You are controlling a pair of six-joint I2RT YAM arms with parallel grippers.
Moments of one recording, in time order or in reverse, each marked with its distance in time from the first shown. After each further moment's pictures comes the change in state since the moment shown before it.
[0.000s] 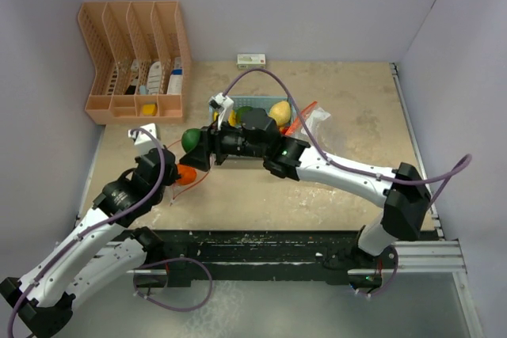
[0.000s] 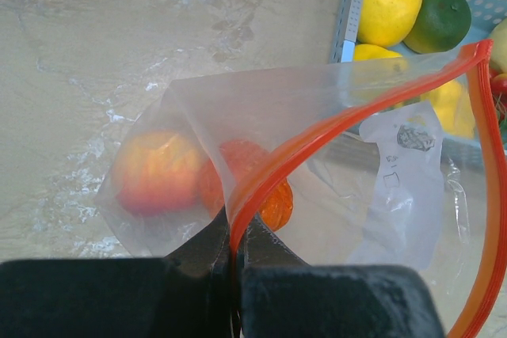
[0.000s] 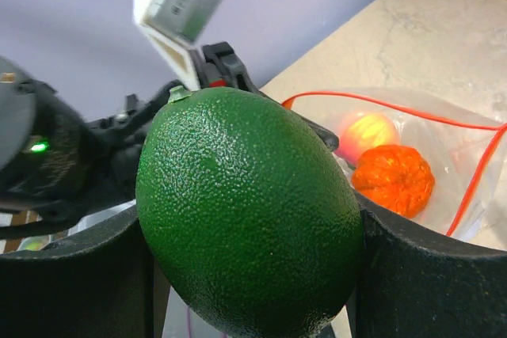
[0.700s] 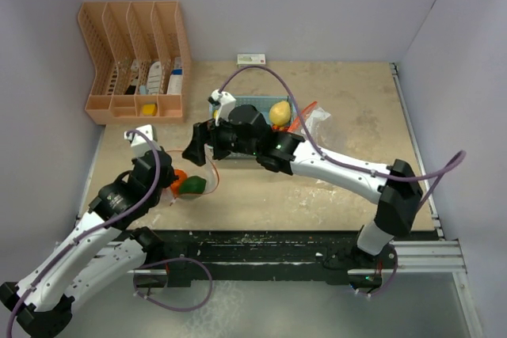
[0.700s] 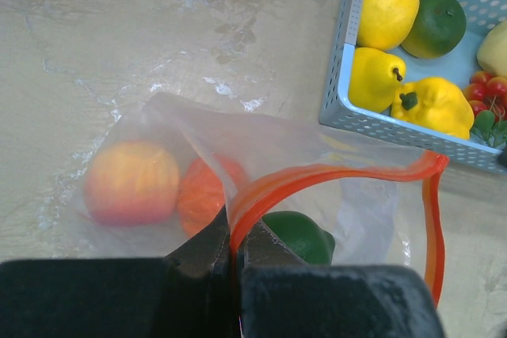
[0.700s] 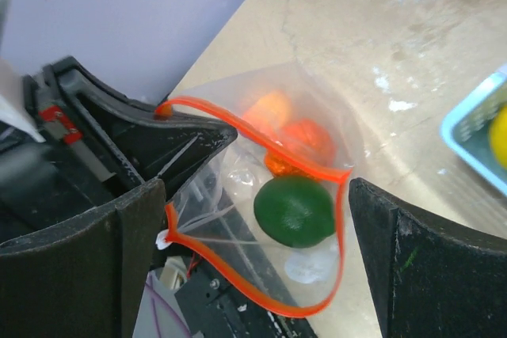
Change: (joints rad) left arm 0.000 -0.027 0.005 -0.023 -0.004 0.000; right arm 0.011 0.111 0.118 -0.227 0.205 0.001
